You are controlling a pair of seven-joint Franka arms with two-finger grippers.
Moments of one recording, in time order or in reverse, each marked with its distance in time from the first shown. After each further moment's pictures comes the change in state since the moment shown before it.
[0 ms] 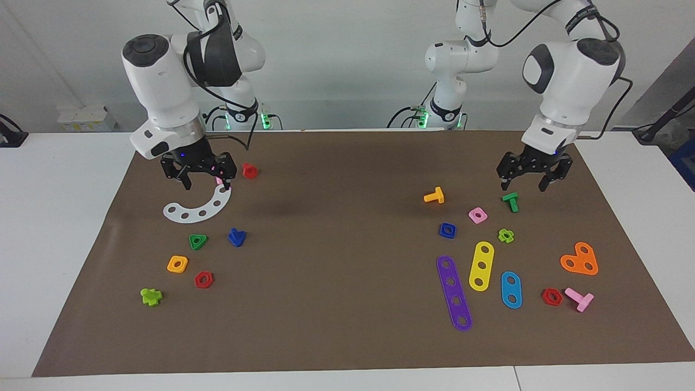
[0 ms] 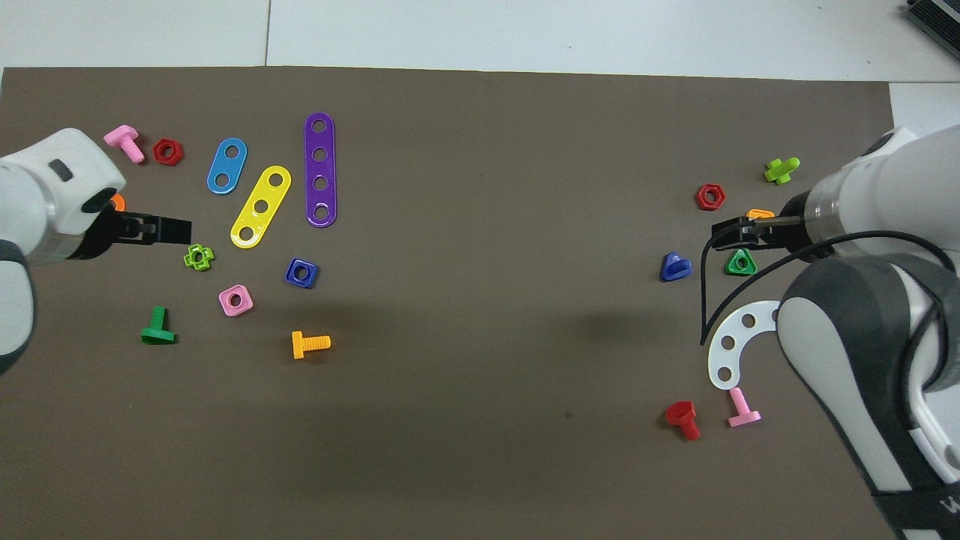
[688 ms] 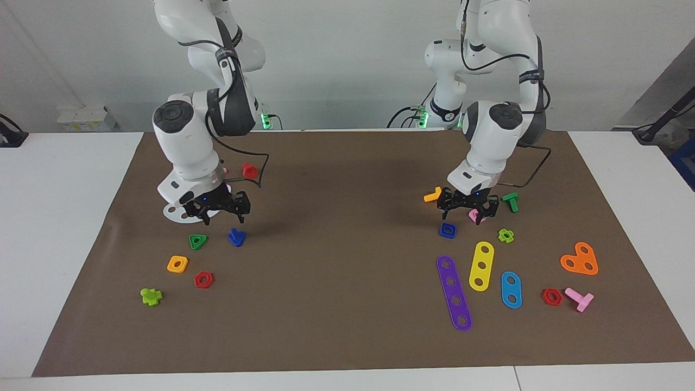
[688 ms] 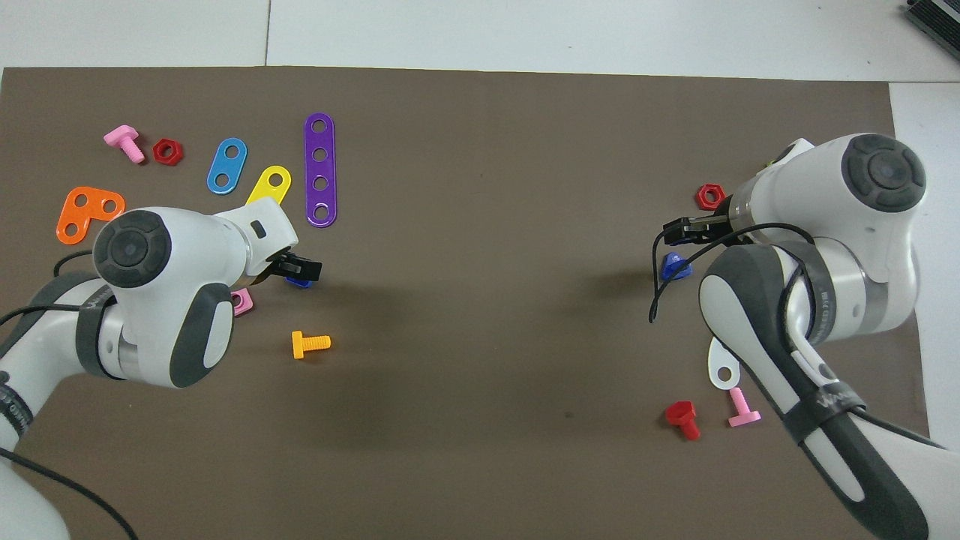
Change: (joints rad) left arm -0.157 0.156 -0.005 -0.194 0.000 0.331 0.069; right arm 0.014 0.168 0.004 -0.068 0.000 0.244 -0.034
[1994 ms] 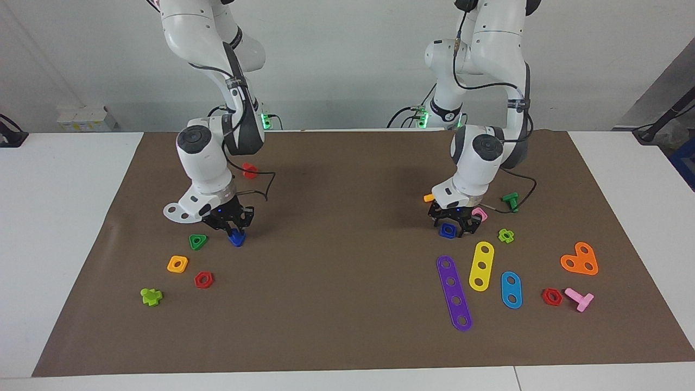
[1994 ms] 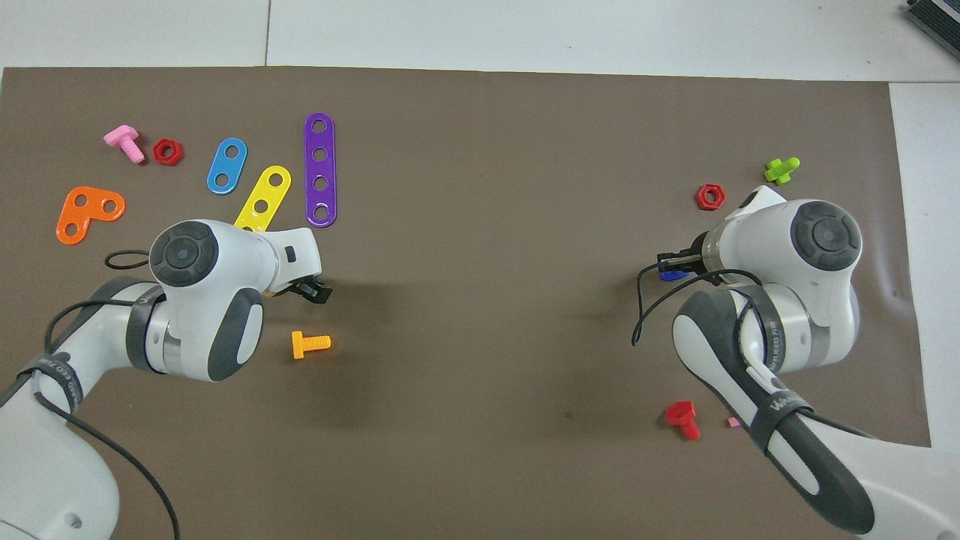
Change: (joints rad) left arm -0.011 0.101 0.003 -0.025 0.000 0.063 0.209; right arm -0.002 0.013 -0.001 -0.193 0.000 0.232 -0.044
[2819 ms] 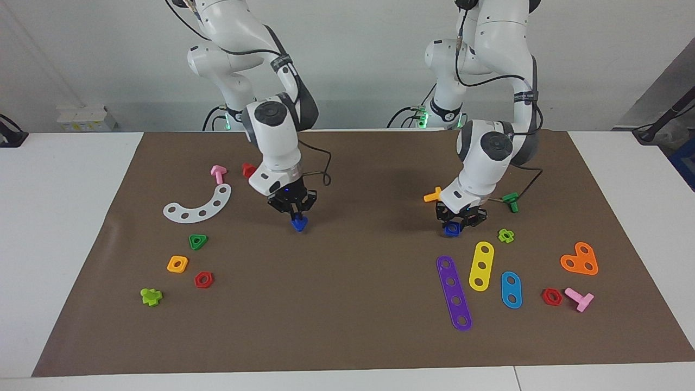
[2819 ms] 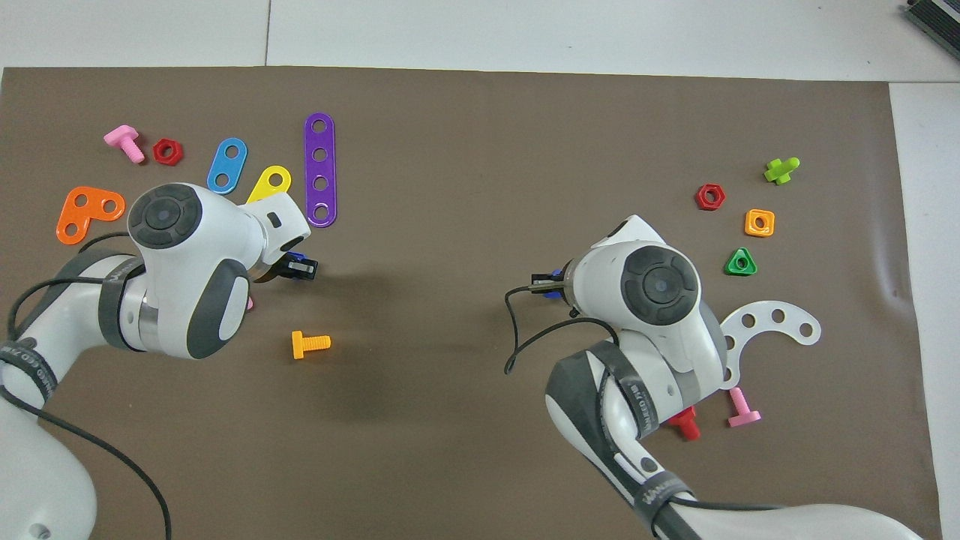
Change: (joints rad) left arm 0.002 -0.010 0.010 0.140 0.000 -0.230 -0.321; right arm 0.340 -0.012 0.019 0.058 0.001 -0.005 0.455
